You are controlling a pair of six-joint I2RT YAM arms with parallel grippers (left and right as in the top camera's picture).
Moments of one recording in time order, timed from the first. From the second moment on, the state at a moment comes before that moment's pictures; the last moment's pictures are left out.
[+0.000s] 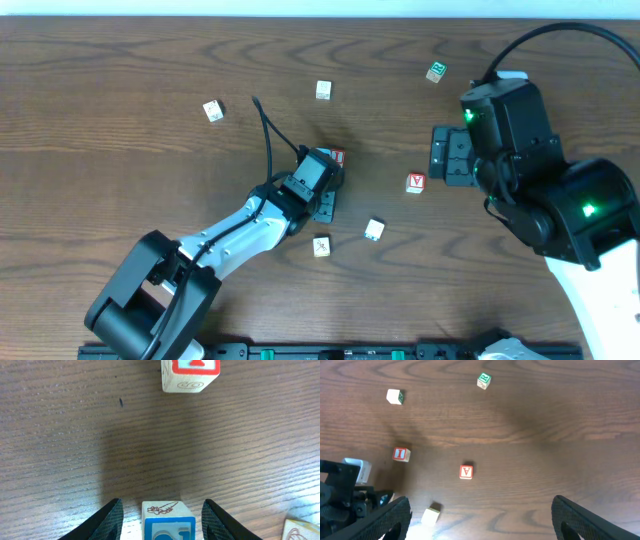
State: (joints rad) left arm -0.67 1.71 0.89 -0.25 -0.04 -0.48; right arm 0.45 1.29 1.68 -1.33 0.38 0.40
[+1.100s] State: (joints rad) left arm -0.55 1.05 1.15 -1.19 -0.37 -0.46; right arm 0.40 1.36 1.45 -1.26 0.25 0.30
